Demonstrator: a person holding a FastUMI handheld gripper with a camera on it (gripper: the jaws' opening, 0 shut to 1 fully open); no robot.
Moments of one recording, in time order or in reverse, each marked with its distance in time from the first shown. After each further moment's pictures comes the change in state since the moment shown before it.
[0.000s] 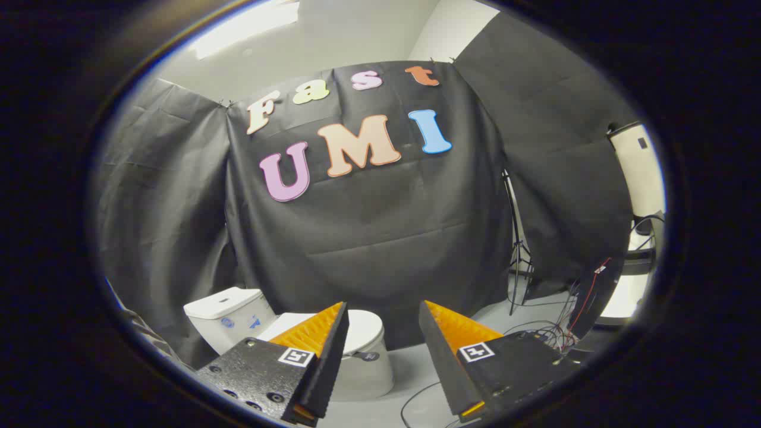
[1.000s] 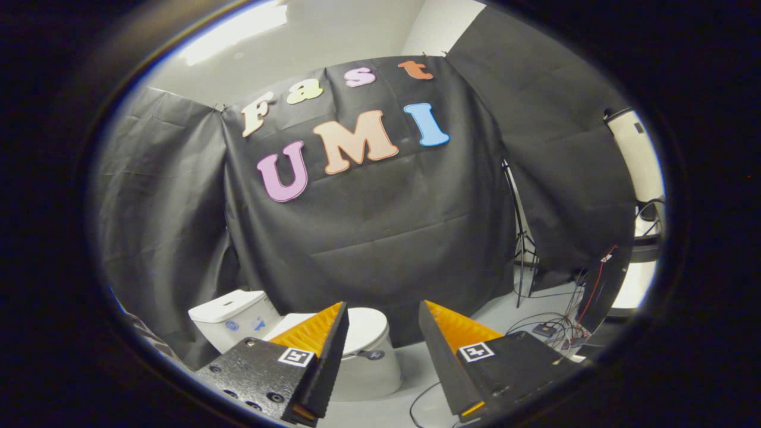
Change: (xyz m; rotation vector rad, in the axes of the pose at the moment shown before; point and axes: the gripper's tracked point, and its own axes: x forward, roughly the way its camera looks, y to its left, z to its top) arm 0.015 0.000 -0.004 0.051 0.020 0.041
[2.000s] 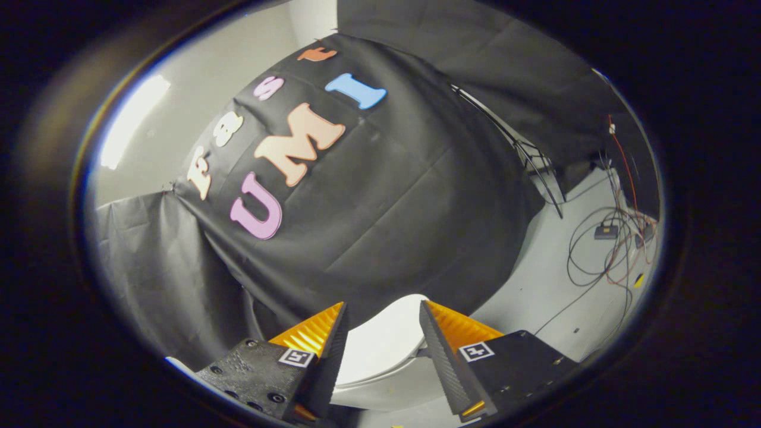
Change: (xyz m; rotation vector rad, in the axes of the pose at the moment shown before) arm 0.094 -0.008 -0.034 0.555 0.120 0.123
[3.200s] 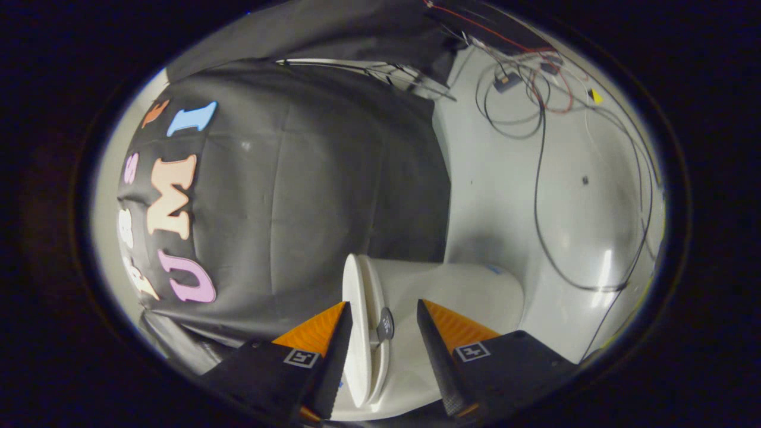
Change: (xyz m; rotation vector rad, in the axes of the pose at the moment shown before) arm 0.133 -0.105 -0.137 0.685 0.110 -0.106
